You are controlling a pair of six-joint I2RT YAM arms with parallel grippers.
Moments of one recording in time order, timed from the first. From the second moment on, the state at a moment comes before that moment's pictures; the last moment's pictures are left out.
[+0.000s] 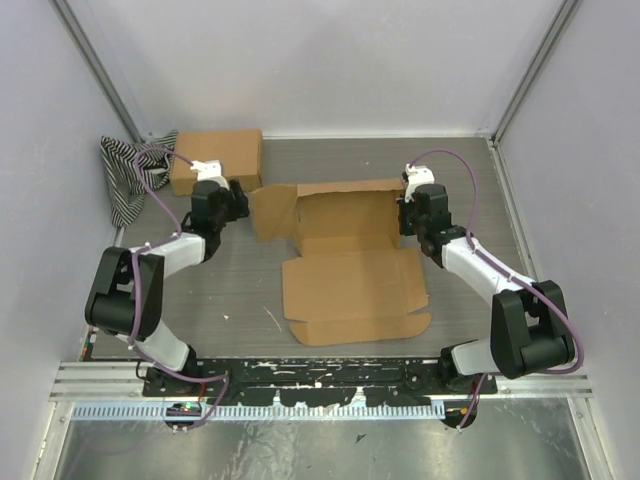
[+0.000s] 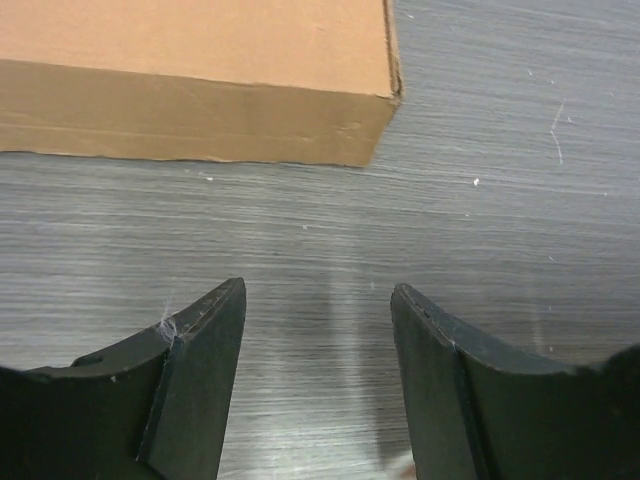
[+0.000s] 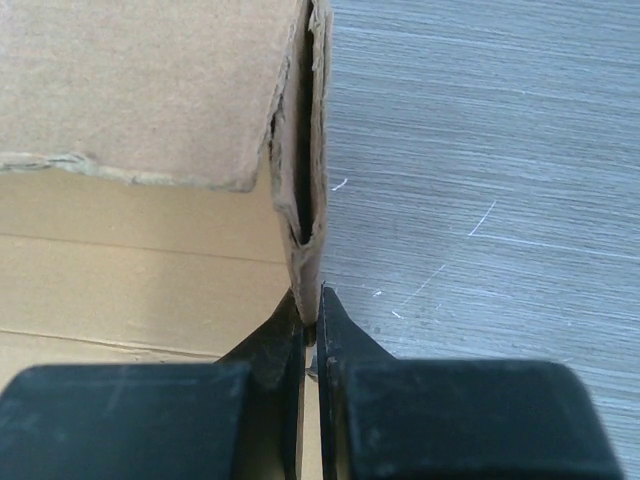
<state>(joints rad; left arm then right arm) -0.23 1.63 0.80 0.44 -0.11 -0.30 0.25 1.37 0.79 0.01 0.05 0.05</state>
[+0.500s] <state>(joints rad) -0.09 1.74 0.79 0.69 0.26 -0.47 0.21 1.37 0.79 -0.01 0.00 0.05</state>
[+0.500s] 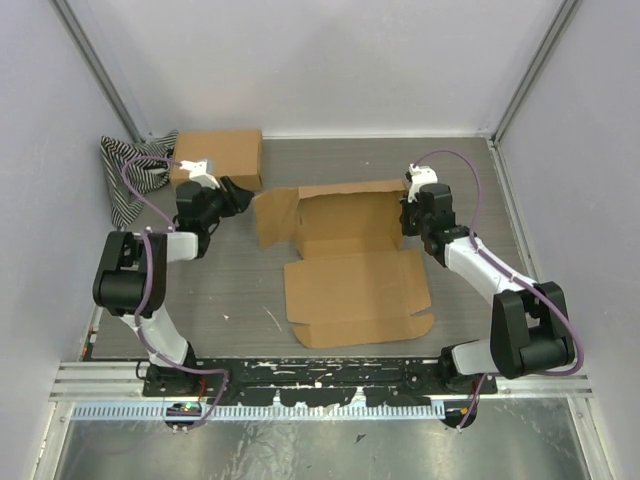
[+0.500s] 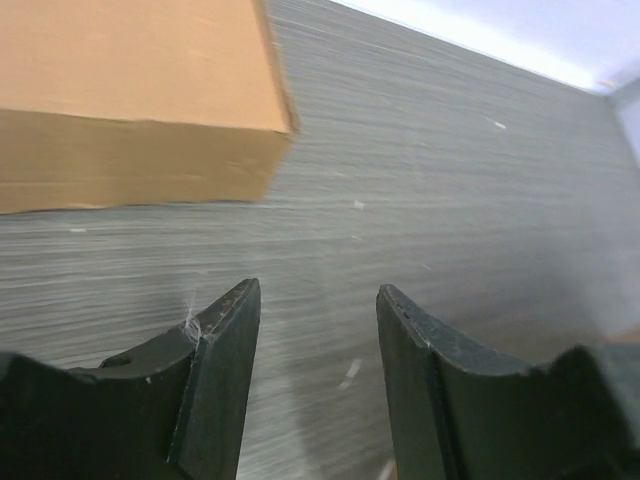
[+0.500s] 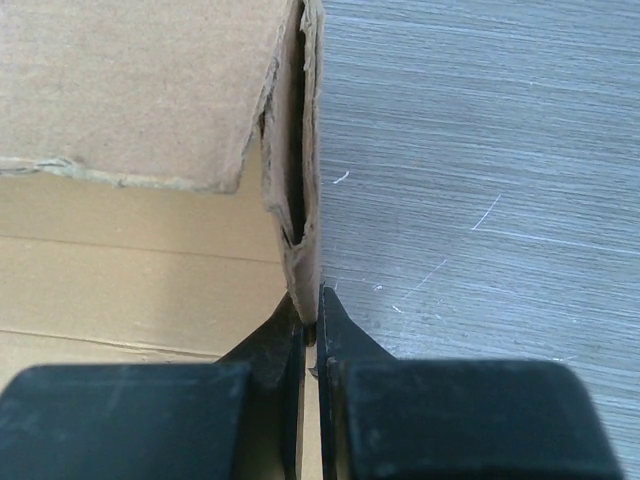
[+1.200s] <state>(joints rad) -0.25 1.64 0.56 1.00 0.59 -0.62 0.19 1.37 0.79 -0.01 -0.03 0.05</state>
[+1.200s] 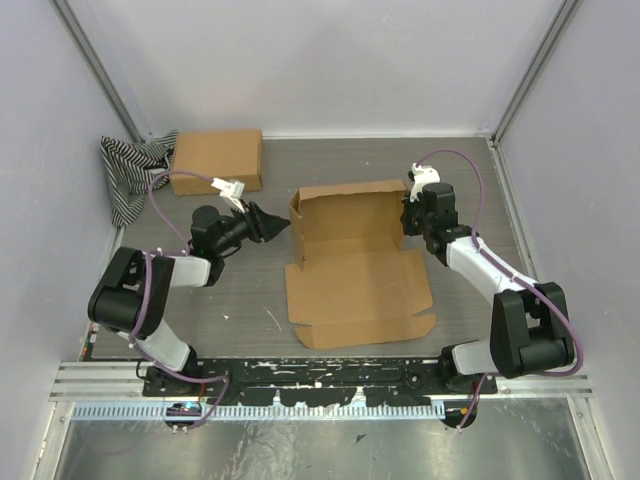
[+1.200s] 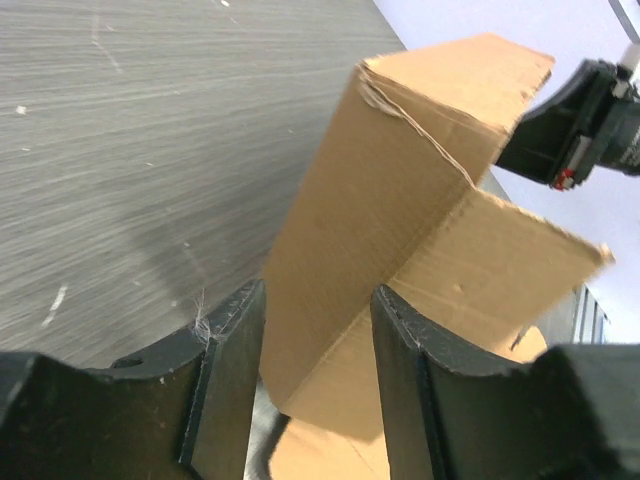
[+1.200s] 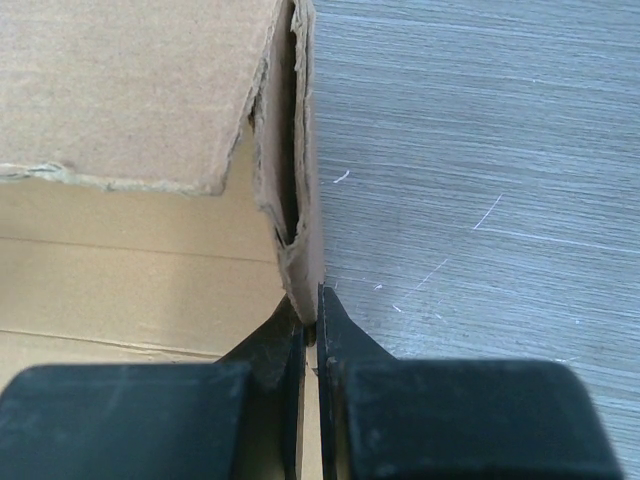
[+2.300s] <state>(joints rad) -0.61 1.52 0.72 0.49 -0.01 -0.30 0.22 1.27 0.72 0.00 -0.08 0.12</state>
